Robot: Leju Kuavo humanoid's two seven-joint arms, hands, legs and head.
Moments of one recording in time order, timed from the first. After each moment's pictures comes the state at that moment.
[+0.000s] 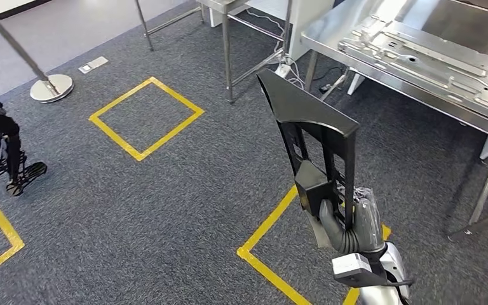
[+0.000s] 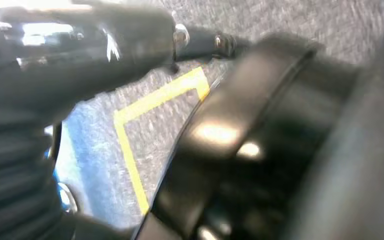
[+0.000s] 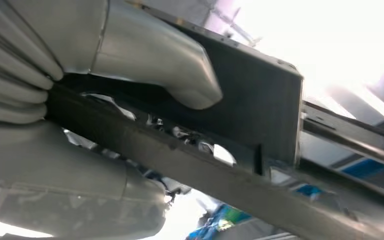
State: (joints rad) left arm -0.03 -0.12 0.36 -0.18 -1.18 0.02 -0.23; right arm 0.09 -0.15 0.19 -1.81 0.37 -0.30 -0.60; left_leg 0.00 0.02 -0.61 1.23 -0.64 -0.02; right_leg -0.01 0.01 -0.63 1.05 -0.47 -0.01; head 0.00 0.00
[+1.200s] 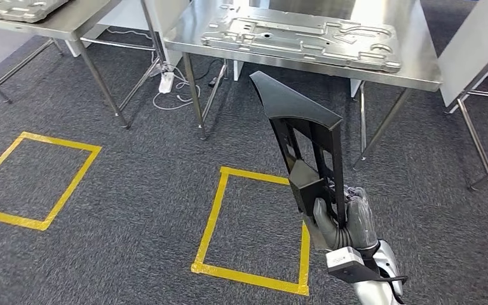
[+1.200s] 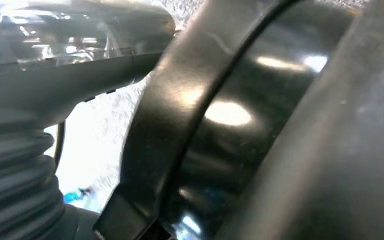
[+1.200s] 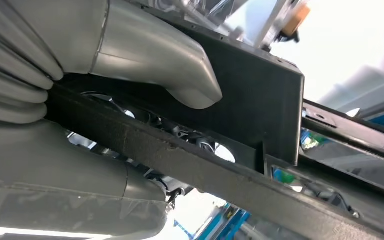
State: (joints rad) left arm -0.03 -0.12 0.36 -0.18 -1.19 0.01 -0.21; right arm 0.10 -0.14 0.18 -1.79 0.36 -0.29 -0.59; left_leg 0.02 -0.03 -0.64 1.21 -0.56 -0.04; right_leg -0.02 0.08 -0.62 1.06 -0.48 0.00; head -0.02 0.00
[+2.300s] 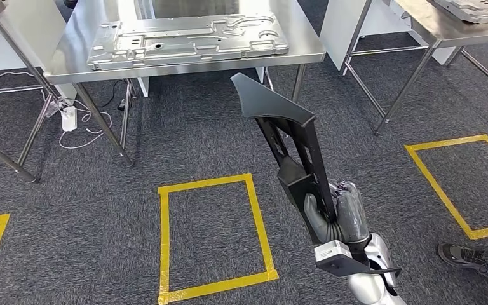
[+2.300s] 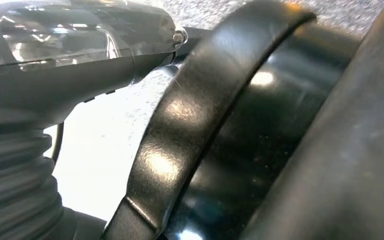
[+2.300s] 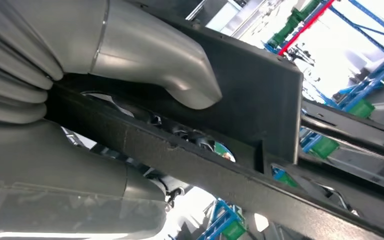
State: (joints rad) left arm -0.04 -0.11 0.36 -0.18 -1.18 0.01 -0.20; right arm 0.06 -0.14 0.20 -1.77 0.41 -0.29 -0.56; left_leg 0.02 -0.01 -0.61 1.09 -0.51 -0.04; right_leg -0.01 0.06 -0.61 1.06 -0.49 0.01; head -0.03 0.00
